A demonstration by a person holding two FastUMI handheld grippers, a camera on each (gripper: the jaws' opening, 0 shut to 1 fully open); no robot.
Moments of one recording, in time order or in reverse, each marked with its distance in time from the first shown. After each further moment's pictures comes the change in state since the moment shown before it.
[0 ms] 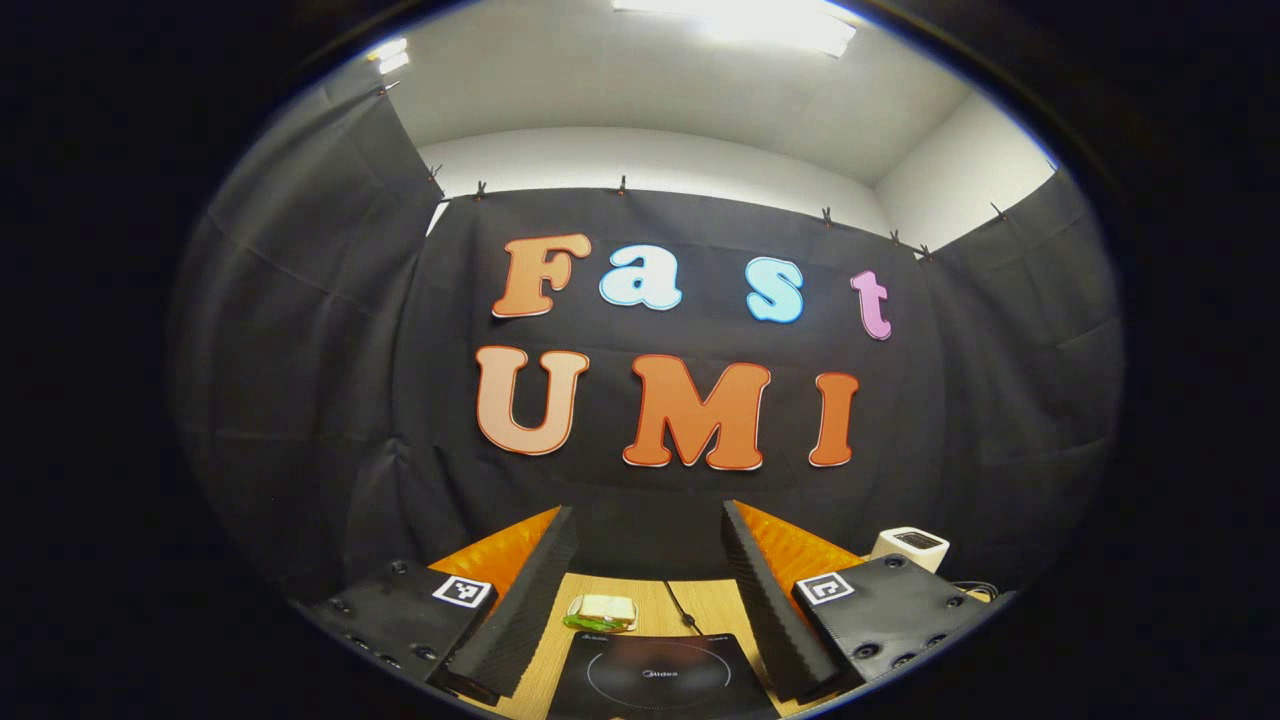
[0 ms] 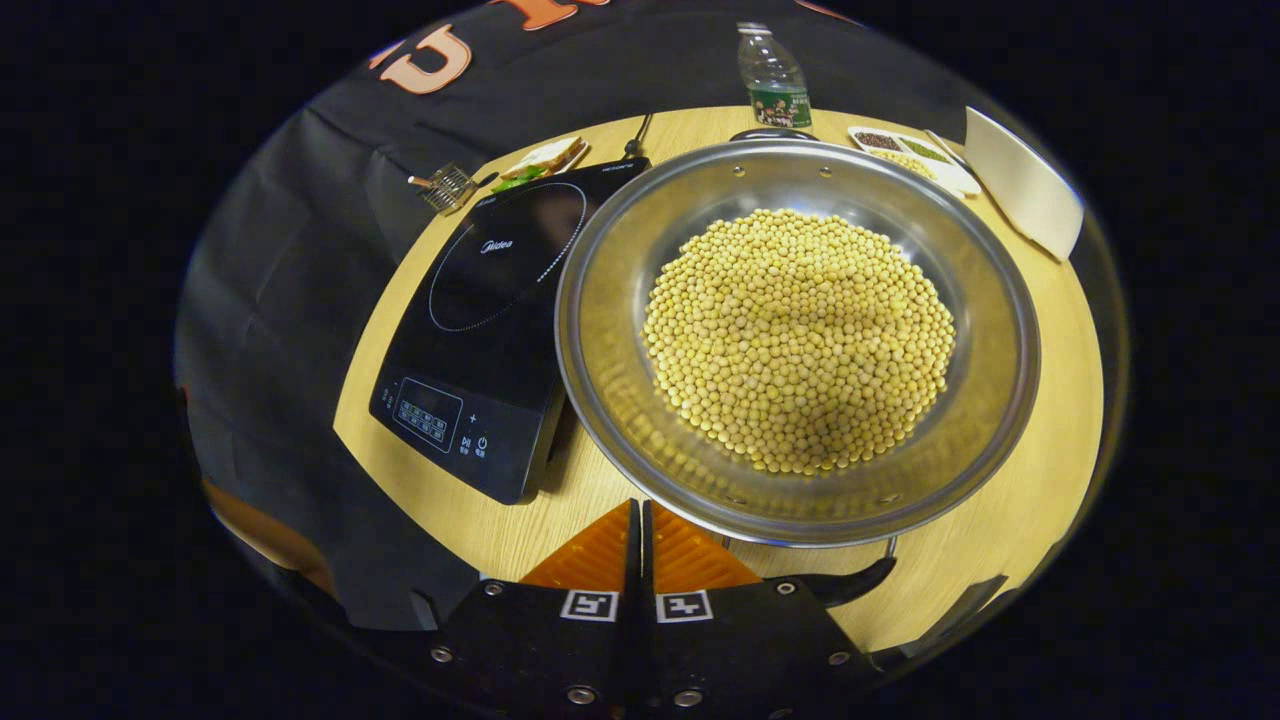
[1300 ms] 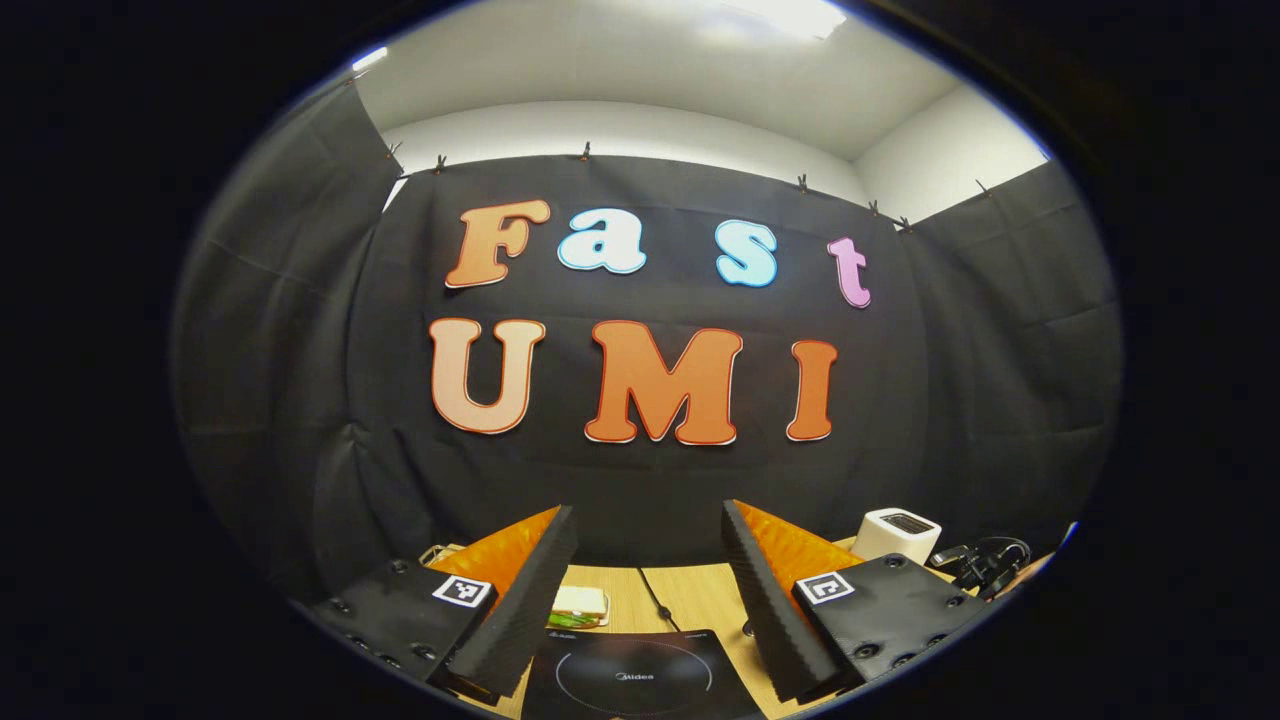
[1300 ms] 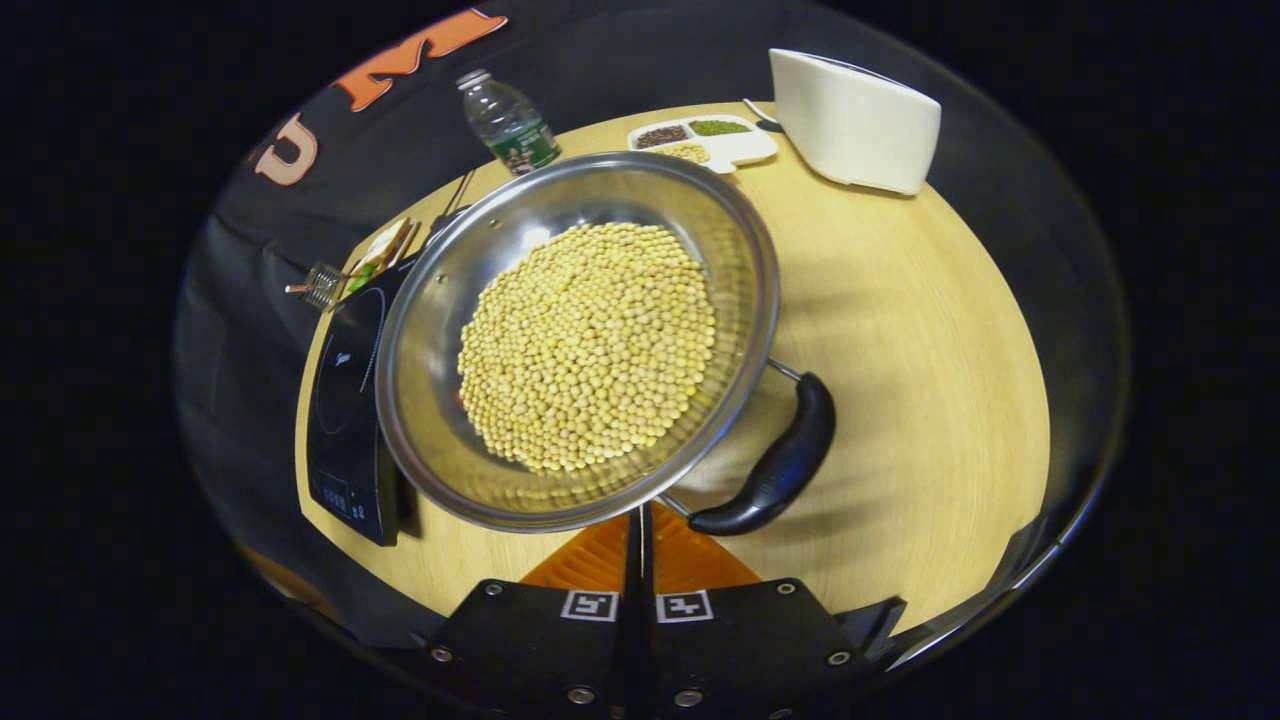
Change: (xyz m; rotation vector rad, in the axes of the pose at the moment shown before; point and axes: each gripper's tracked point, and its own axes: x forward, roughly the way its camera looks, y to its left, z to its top) left arm 0.056 -0.040 -0.029 -0.001 0.077 -0.078; right arm -0.044 -0.176 0.027 0.240 -0.067 -0.226
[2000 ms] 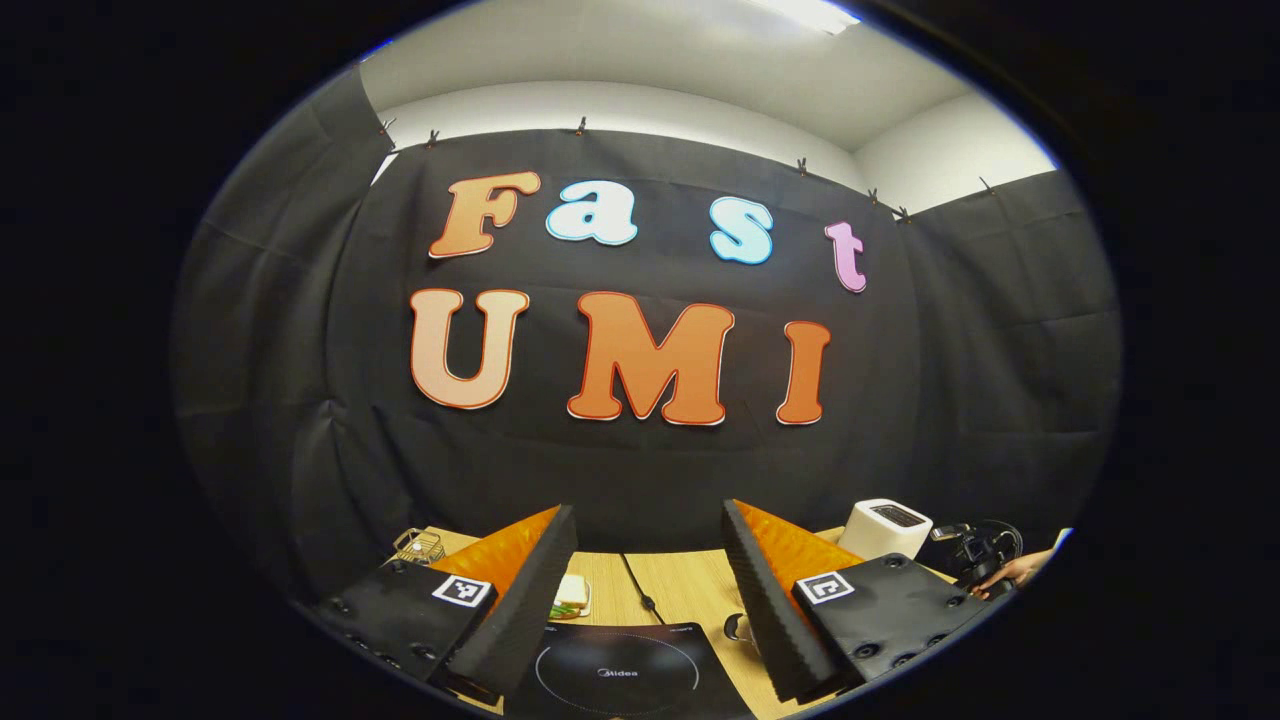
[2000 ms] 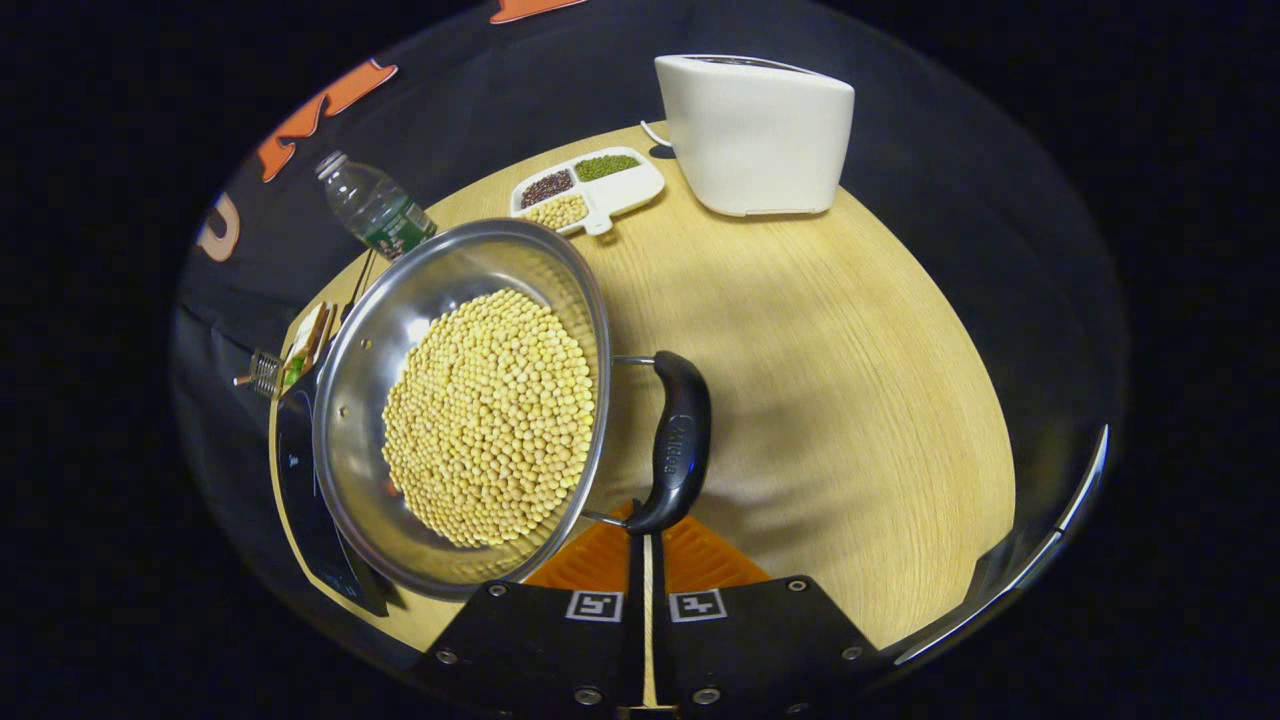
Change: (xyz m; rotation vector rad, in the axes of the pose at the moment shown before) left arm 0.024 -0.004 -0.025 -0.031 0.069 -0.032; right arm 0.014 -0.055 0.064 0.161 -0.083 -0.124
